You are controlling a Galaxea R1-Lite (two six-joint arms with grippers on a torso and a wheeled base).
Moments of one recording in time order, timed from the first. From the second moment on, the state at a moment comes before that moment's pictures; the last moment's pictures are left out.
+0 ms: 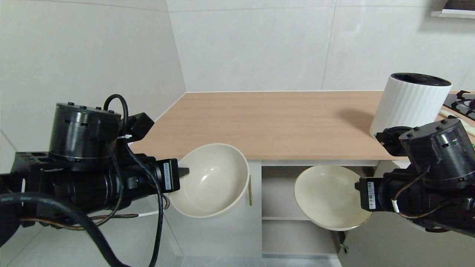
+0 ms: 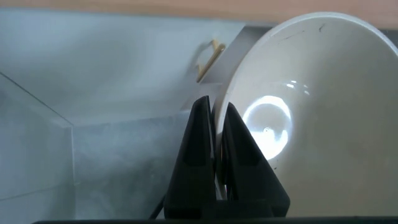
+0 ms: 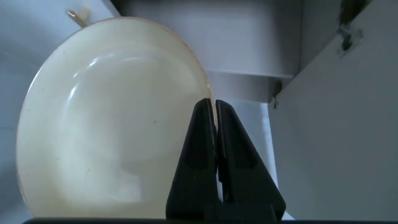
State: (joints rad) left arm -0.48 1.49 -0.84 -0.12 0.04 -0.41; right arm 0.66 1.47 -0.84 0.03 -0.42 0.43
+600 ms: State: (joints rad) left arm -0.48 1.53 -0.84 -0.12 0.04 -0.41; right arm 0.66 1.54 -0.83 0.02 -0.42 0.44
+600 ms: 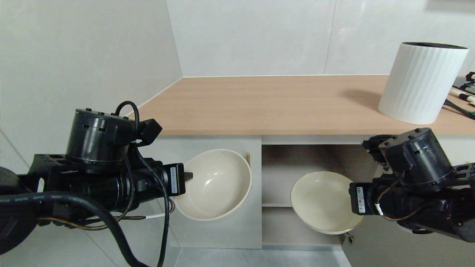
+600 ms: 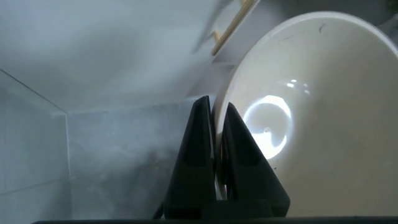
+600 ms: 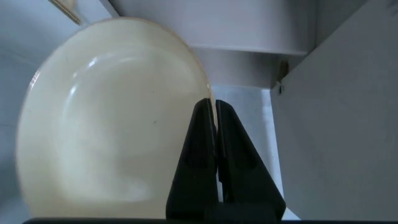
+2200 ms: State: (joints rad) left arm -0.48 1.57 -0.85 -0.12 0.04 -0.41; right arm 0.45 2.13 -1.26 -0.11 -0.41 0.45
